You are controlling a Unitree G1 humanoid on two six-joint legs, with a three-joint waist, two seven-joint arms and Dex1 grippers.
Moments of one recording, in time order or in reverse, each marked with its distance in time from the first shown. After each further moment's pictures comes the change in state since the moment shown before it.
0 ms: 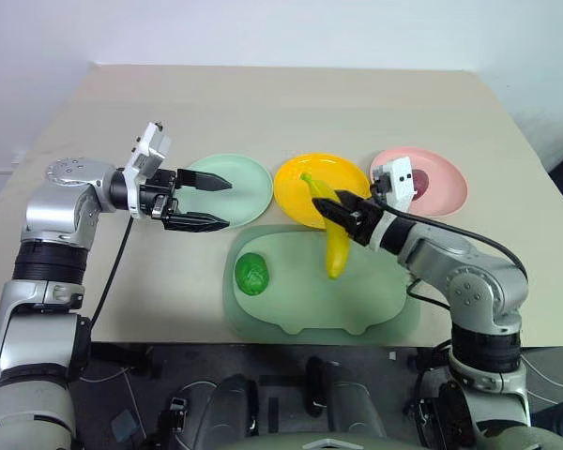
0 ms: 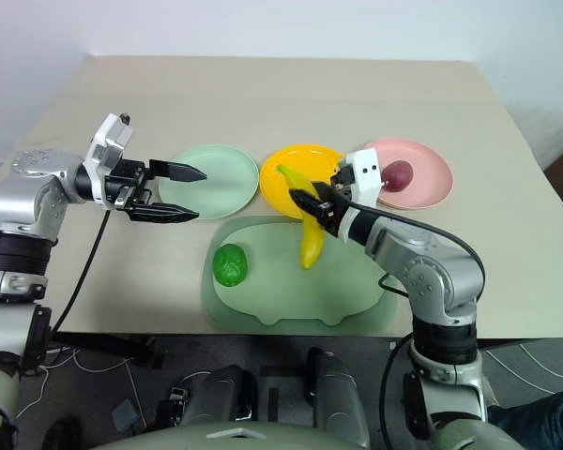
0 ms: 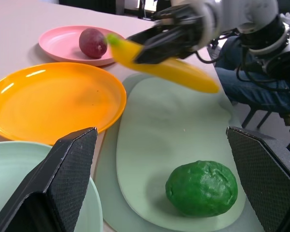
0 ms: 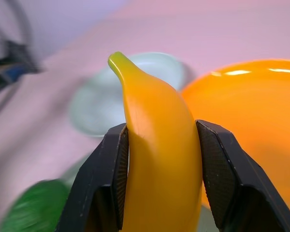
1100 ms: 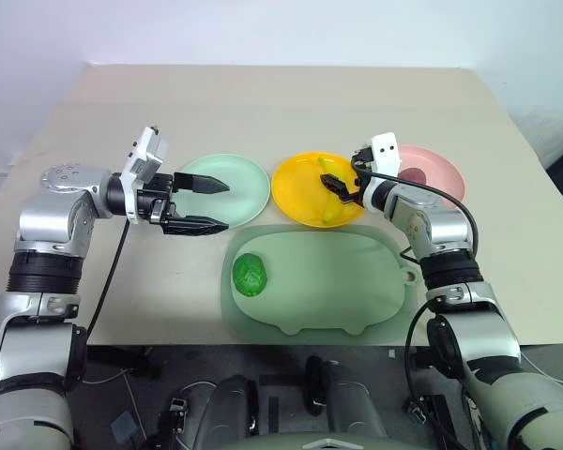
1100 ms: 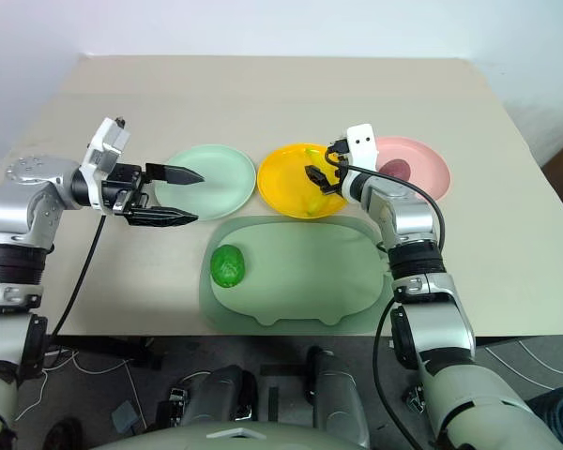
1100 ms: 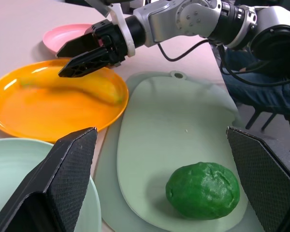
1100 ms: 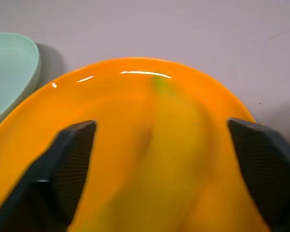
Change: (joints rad) left arm 0.069 0.010 0.042 -0.097 -0.004 0.053 0.042; right arm -0.361 -0.012 0.096 0.855 -0.386 -0.499 0.144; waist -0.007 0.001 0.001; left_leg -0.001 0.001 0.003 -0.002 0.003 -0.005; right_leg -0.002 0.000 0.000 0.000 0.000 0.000
